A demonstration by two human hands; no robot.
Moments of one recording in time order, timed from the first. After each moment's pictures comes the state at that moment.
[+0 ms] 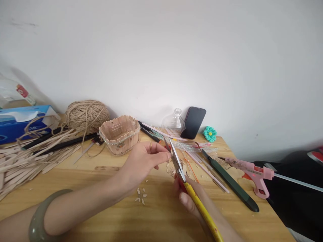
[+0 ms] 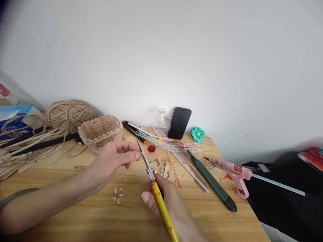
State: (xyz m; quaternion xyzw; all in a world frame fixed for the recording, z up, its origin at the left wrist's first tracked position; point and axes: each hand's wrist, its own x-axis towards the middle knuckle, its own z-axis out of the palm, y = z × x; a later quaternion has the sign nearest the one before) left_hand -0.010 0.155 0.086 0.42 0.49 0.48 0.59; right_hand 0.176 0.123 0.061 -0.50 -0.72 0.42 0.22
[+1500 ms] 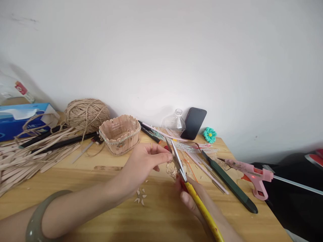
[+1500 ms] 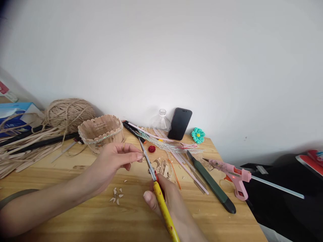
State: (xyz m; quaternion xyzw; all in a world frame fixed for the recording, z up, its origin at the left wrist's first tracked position) left_hand -0.009 0.153 0.087 0.39 0.49 0.49 0.61; right_hand 0.178 0.125 0.063 -0.52 -0.73 0.41 0.17
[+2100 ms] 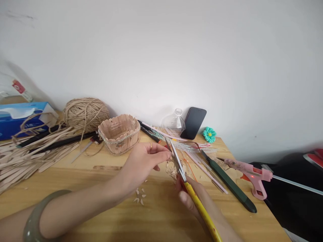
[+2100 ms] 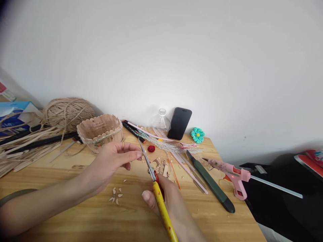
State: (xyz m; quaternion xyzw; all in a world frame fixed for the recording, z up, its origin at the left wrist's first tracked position) left_hand -0.009 0.154 0.085 0.40 0.50 0.48 0.60; right_hand 0.170 0.132 0.064 -0.48 -0.73 0.45 0.19
